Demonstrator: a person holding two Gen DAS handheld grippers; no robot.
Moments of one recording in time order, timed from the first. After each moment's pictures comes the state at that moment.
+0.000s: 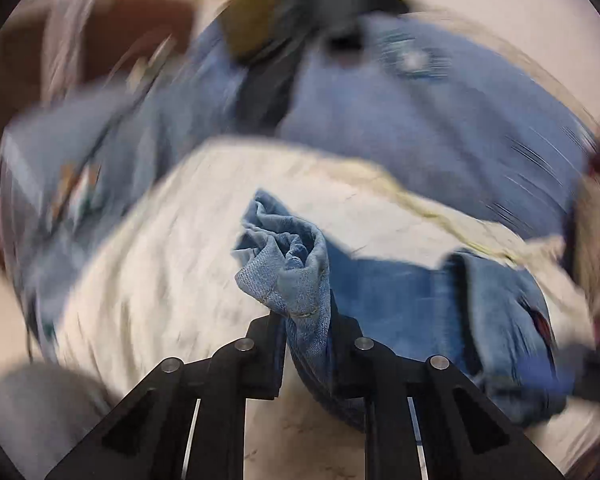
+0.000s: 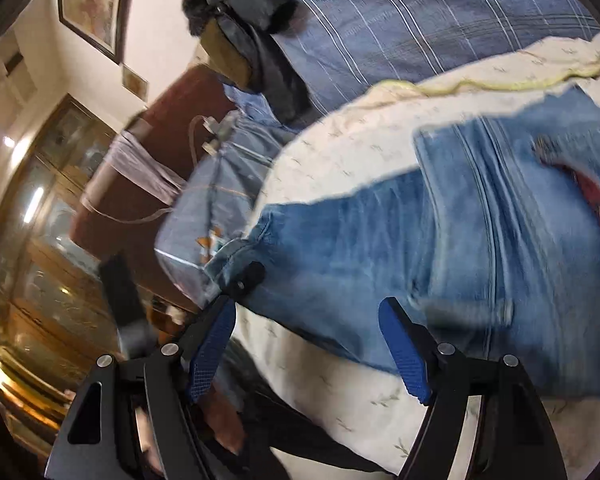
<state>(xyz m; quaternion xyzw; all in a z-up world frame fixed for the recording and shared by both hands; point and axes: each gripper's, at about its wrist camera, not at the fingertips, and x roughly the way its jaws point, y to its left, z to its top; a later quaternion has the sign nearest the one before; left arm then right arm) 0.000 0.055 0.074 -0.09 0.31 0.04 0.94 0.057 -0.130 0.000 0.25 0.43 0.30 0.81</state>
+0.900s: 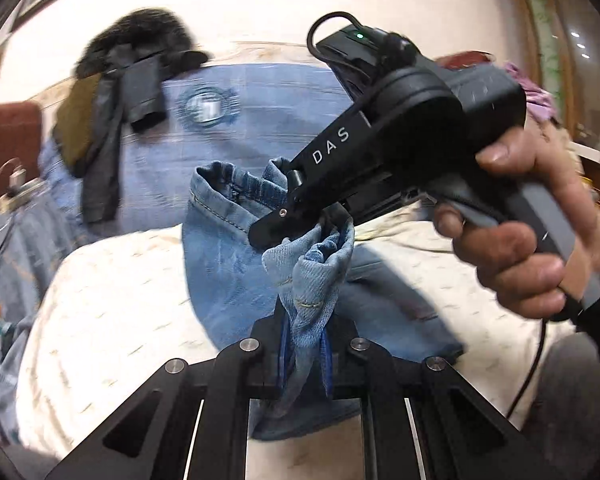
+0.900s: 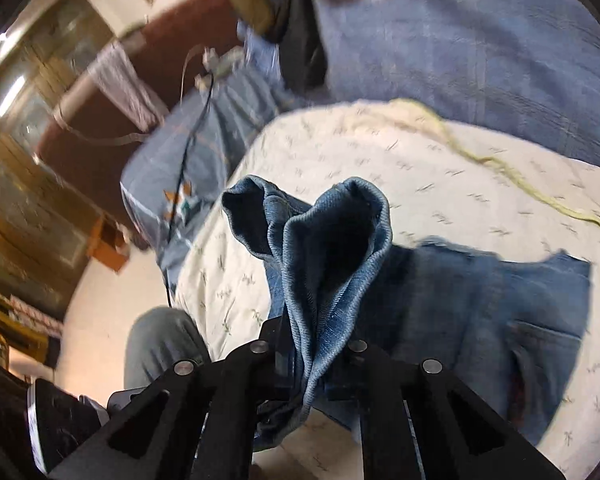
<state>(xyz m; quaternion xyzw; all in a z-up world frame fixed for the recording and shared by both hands) -0.062 -0.019 0.098 0.01 0.22 -0.22 0.95 0.130 -0.124 0.064 0.06 0.49 0.30 0.82</state>
